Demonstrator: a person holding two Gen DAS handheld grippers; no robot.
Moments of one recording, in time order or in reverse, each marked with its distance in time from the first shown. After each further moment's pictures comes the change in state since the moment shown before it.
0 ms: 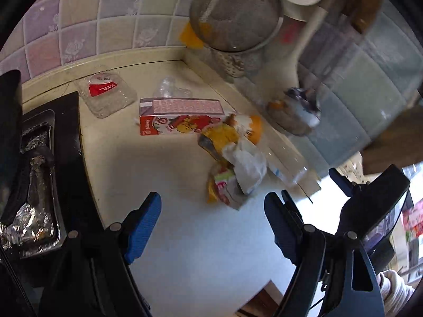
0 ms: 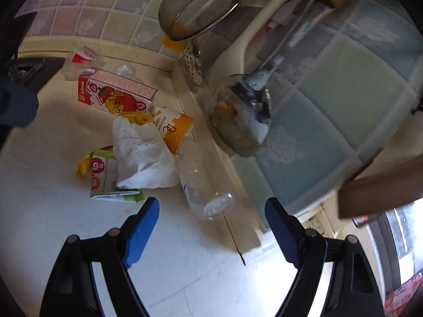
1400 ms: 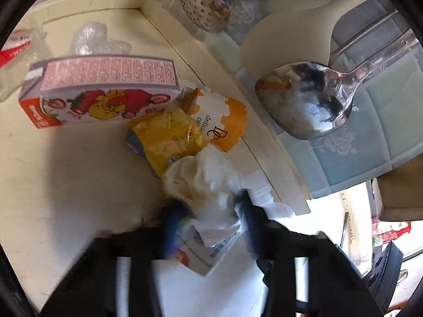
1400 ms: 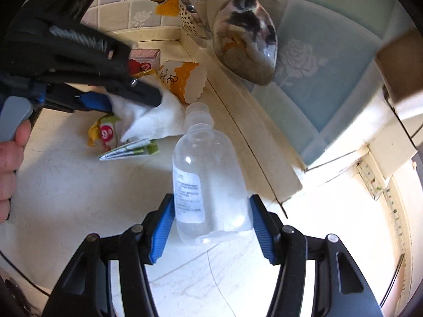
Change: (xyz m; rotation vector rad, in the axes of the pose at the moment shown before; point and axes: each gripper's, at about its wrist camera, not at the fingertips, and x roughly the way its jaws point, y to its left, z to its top) left arm 0.131 -0.023 0.034 -0.084 0.201 -0.276; right arm 0.013 -0.028 -0.052 0.201 0.180 0.282
